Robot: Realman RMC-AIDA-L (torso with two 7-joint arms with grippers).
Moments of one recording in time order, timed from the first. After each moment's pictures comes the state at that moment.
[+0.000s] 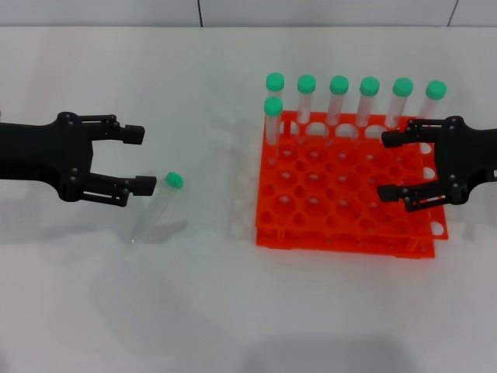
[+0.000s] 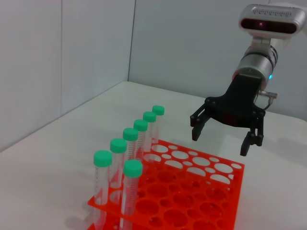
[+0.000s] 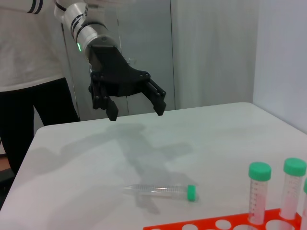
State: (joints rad) left arm -0.56 -1.89 0.73 0.70 2.03 1.79 -1.39; right arm 0.59 1.88 -1.05 -0.59 -1.74 -1.57 1.22
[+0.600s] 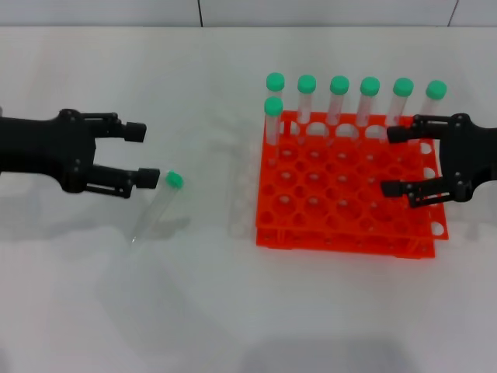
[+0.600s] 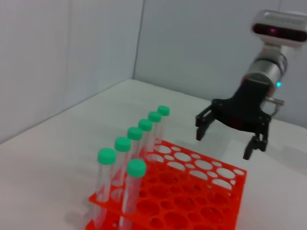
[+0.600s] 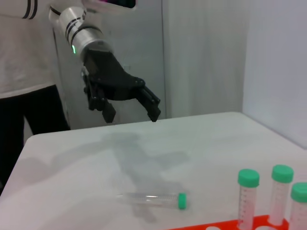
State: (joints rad) left arm -0.56 -1.91 0.73 0.77 2.03 1.80 -1.53; right arm 0.57 1.89 -1.01 -0.60 -1.74 -1.57 1.20
